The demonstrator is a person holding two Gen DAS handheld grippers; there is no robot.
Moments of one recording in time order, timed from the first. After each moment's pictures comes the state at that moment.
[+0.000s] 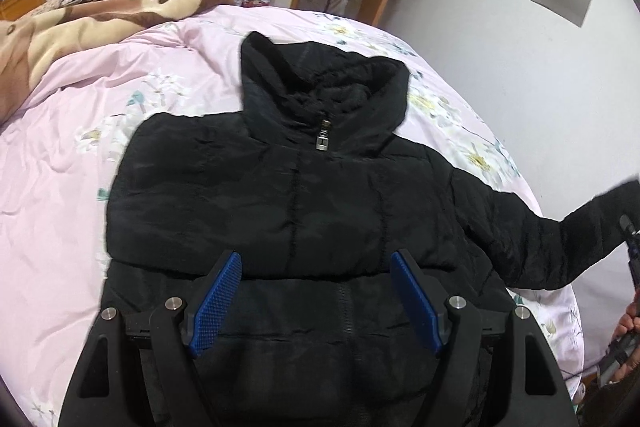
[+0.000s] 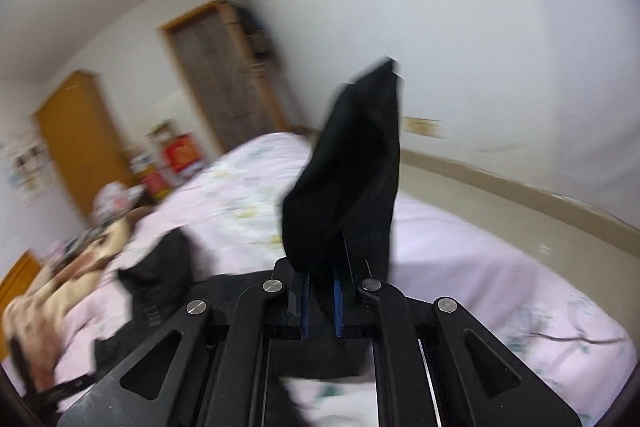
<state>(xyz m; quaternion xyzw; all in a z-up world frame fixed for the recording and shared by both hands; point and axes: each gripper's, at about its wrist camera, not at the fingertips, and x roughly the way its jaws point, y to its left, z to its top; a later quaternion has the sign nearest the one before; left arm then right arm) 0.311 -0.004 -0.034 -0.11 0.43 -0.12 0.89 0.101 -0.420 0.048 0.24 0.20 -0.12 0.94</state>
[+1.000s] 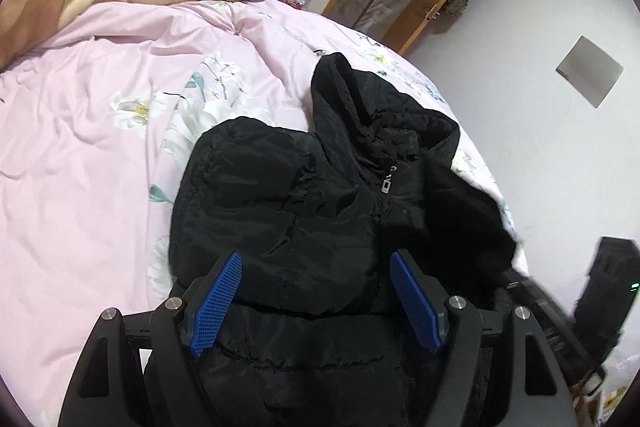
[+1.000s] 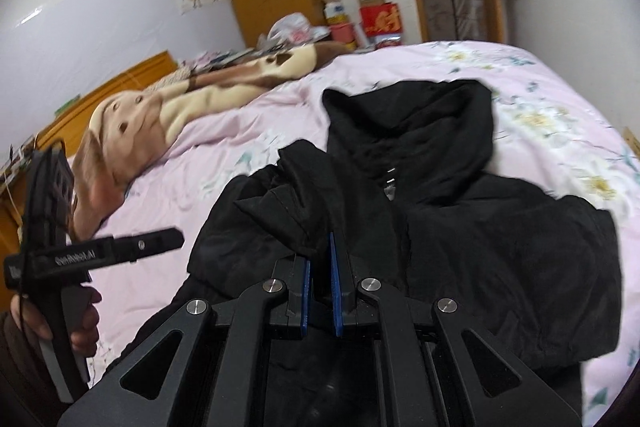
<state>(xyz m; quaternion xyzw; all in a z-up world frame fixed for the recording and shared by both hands) 0.345 0.112 -0.055 -0.23 0.42 -0.12 0.87 0.253 -0.117 -0.019 0.08 0.36 0.20 0.91</state>
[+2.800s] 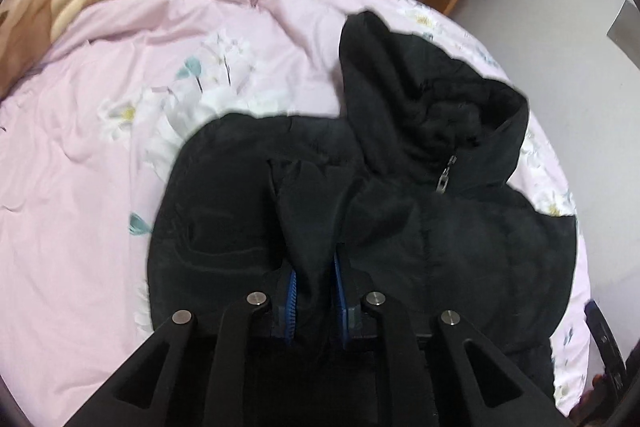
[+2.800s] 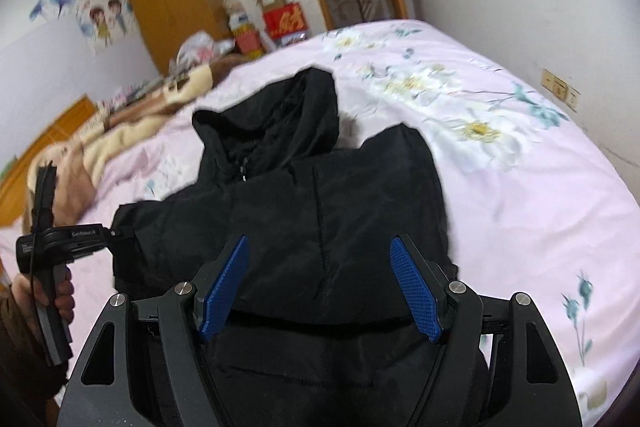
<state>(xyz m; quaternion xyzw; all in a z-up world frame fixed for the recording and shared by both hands) 0.422 0.064 -0.081 -0.14 0.50 -0.04 0.85 0.246 -0.248 -0.035 0.12 0.40 0.05 0.91</state>
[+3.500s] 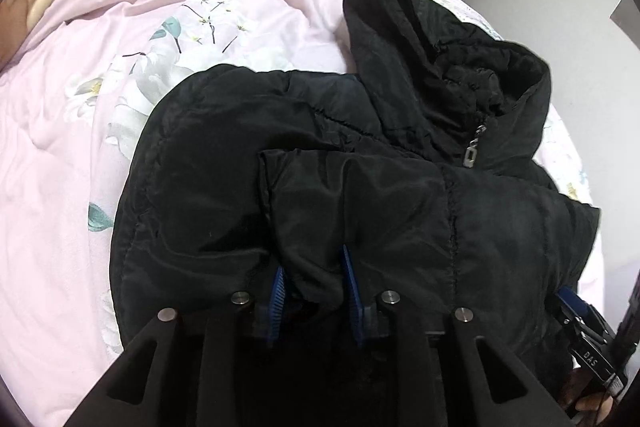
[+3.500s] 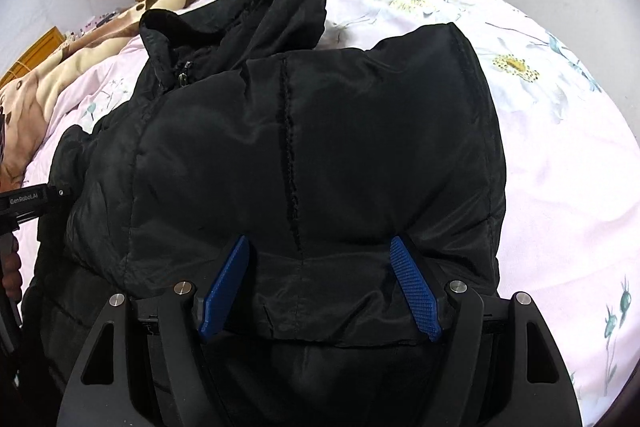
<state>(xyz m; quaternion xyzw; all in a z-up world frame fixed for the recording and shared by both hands) 0.439 0.066 -0.121 -0.14 0.53 -0.06 0.83 0.284 -0.248 -0.101 0.07 0.50 0.04 0.86</state>
